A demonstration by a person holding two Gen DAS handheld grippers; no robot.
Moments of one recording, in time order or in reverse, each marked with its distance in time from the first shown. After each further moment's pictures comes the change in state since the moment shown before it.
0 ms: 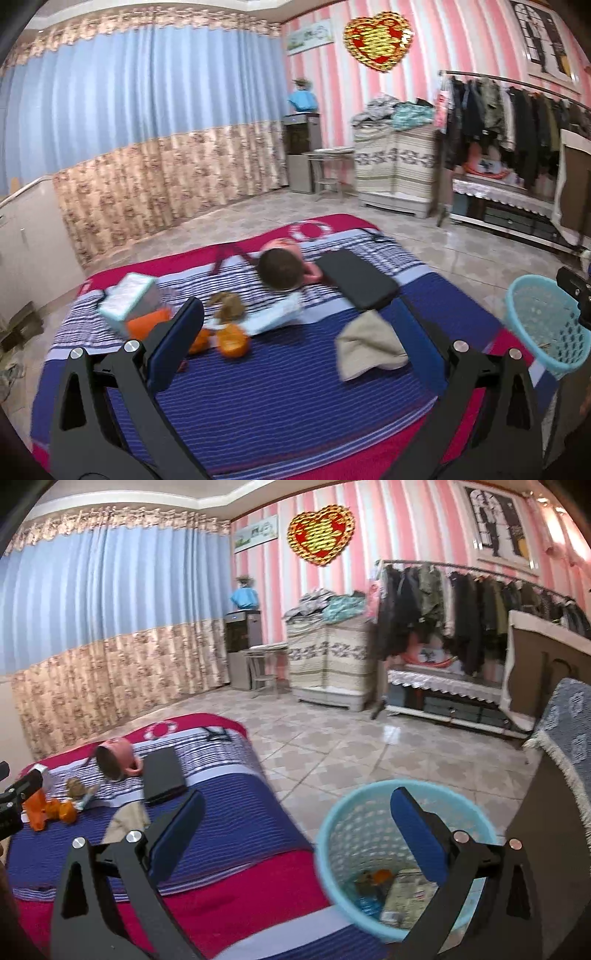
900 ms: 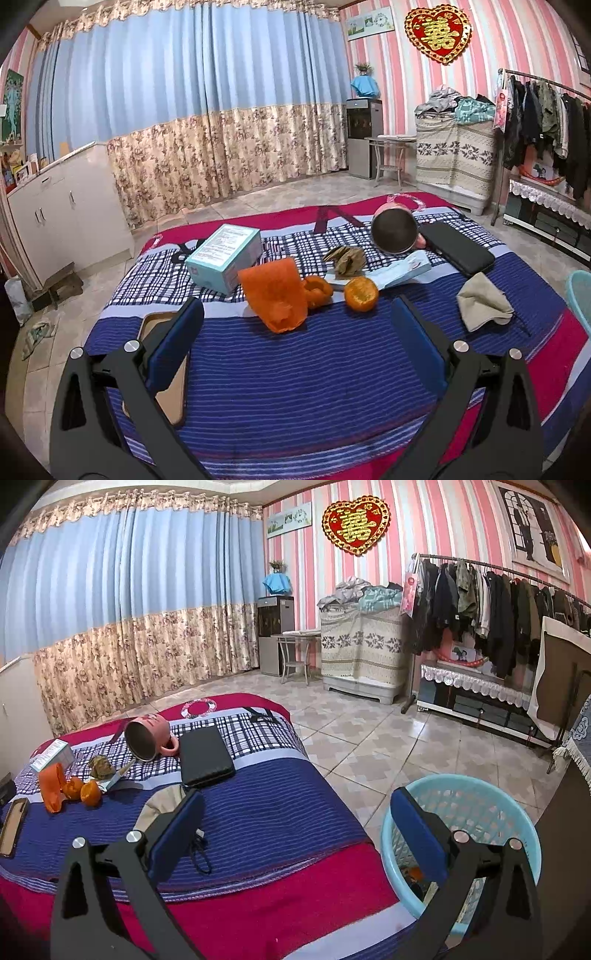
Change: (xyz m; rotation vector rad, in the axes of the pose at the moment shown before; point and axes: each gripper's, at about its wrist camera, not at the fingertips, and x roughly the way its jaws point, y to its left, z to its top) left arm 0.002 0.106 -0.045 -0.094 0.076 0.183; right arm 0.020 0.050 -0.015 -0.067 0.053 0.060
